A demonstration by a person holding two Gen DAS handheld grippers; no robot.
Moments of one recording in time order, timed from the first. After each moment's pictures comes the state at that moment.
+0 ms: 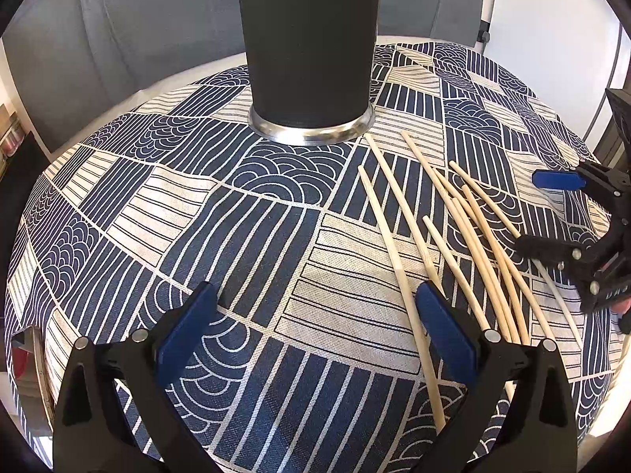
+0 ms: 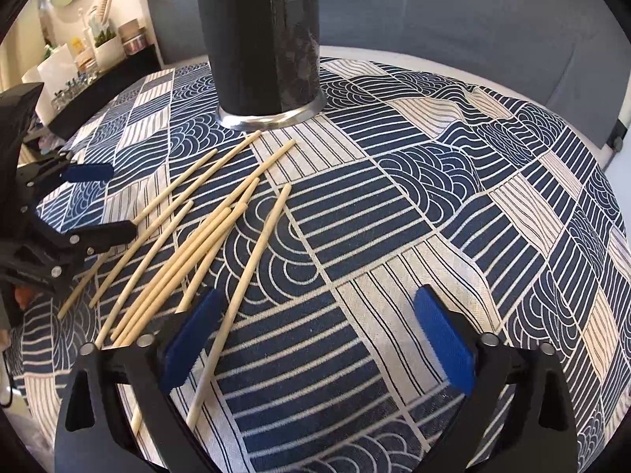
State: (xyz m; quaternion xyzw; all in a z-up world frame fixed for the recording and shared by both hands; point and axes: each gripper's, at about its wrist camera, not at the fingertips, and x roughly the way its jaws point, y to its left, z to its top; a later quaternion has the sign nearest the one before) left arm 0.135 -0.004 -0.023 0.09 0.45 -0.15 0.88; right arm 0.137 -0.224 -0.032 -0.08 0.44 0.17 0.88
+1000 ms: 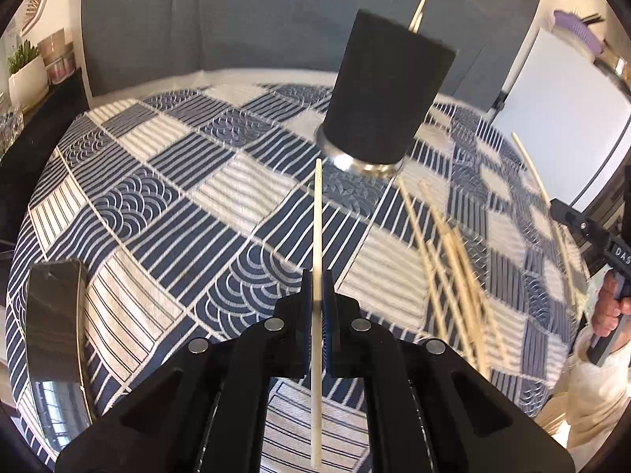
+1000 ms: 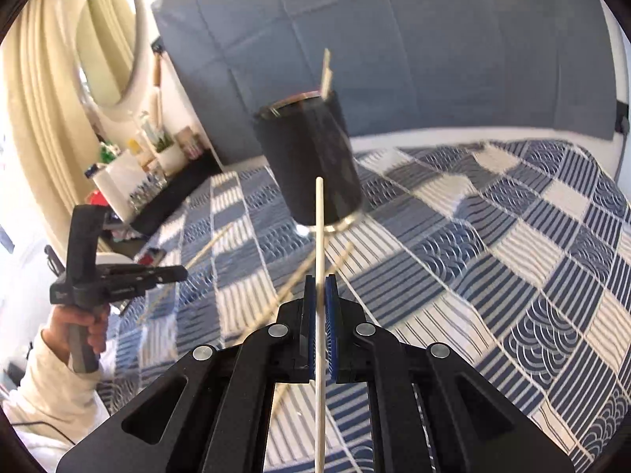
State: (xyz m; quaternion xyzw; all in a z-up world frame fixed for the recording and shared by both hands) left arm 0.107 0.077 0.032 -0.06 0.44 -0.14 0.89; right arm 0.100 -0.246 0.058 0.07 0.33 0.26 0.91
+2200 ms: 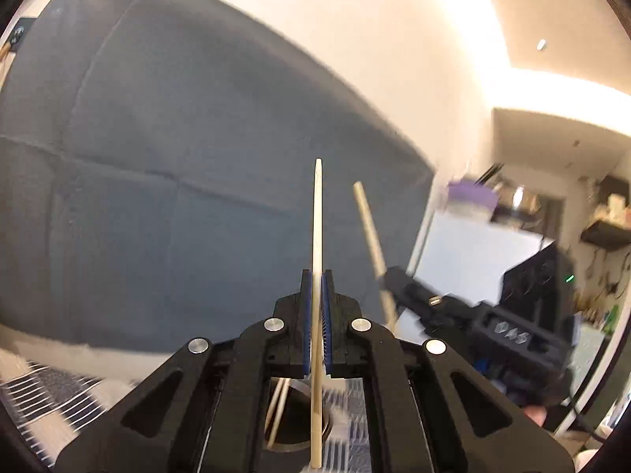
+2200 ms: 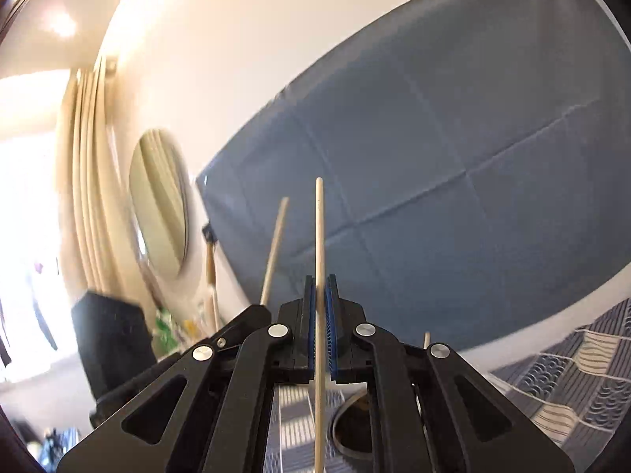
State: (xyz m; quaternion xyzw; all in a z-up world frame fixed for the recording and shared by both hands) left arm 0.225 0.037 0.186 -0.16 0.02 -0.31 0.94; right arm 0.233 -0.208 0.178 0.23 0.03 0.33 0.91
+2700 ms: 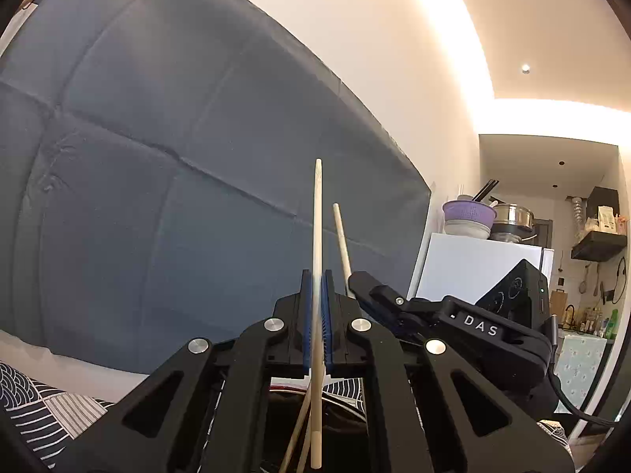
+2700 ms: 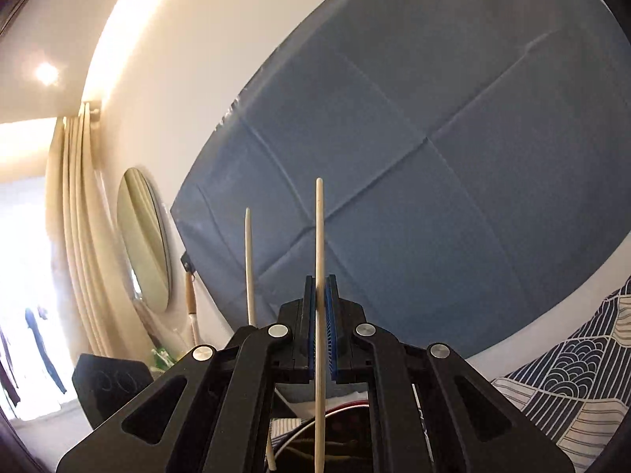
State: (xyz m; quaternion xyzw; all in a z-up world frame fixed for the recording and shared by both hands) left arm 0.263 0.023 0.122 -0.17 -0.03 -0.31 0.93; right arm 0.304 -0.207 0.117 0.29 0.02 0.32 0.90
